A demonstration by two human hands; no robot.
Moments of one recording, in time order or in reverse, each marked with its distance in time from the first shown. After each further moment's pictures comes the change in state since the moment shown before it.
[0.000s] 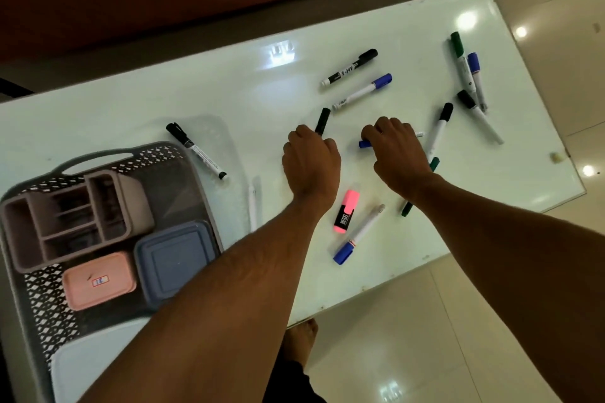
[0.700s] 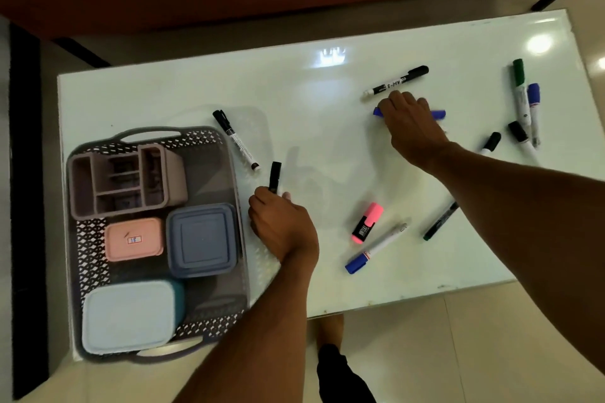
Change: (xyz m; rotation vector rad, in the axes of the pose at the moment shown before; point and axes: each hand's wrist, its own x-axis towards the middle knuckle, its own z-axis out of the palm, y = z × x) left_hand -0.061 -0.077 -0.011 0.019 0.275 -0.563; right_hand 0.085 -0.007 -0.016 -0.116 0.069 -0.280
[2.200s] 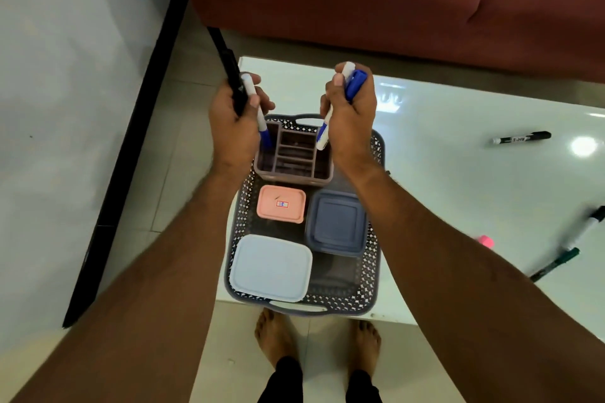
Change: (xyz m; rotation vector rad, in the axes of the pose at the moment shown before) left_hand 0.225 -0.141 -0.231 -1.105 -0.060 0.332; right_hand 0.064 -0.394 -0.134 1.739 0.388 0.223
